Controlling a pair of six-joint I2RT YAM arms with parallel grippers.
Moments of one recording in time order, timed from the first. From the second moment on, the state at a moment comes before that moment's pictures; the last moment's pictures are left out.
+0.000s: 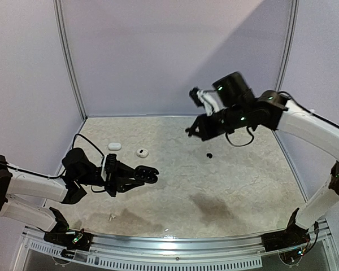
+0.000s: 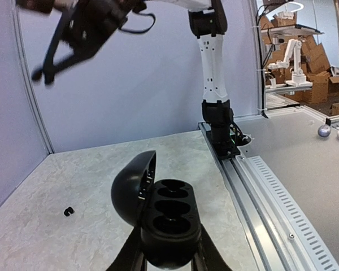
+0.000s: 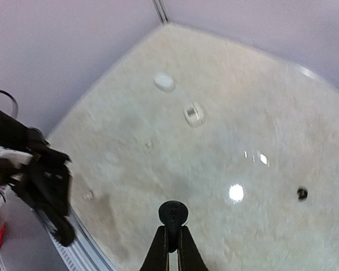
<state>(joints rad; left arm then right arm) -0.70 1.24 0.28 1.05 0.89 0.10 0.92 1.54 1.59 -0.70 -0.05 0.34</state>
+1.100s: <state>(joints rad) -0.70 1.25 0.31 1.03 0.80 -0.01 1.21 1.78 1.83 -0.90 -0.12 -0.36</state>
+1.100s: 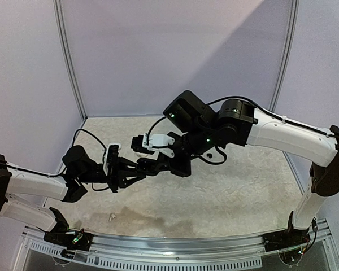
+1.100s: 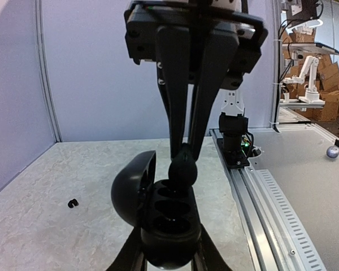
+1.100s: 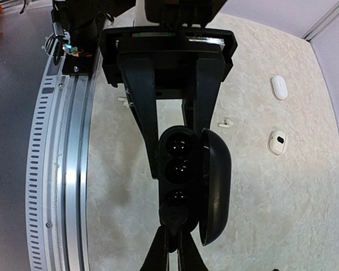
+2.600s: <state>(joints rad) -0.70 1.26 0.31 1.02 0.79 0.01 1.21 1.84 1.89 -0.92 -0.05 -0.38</state>
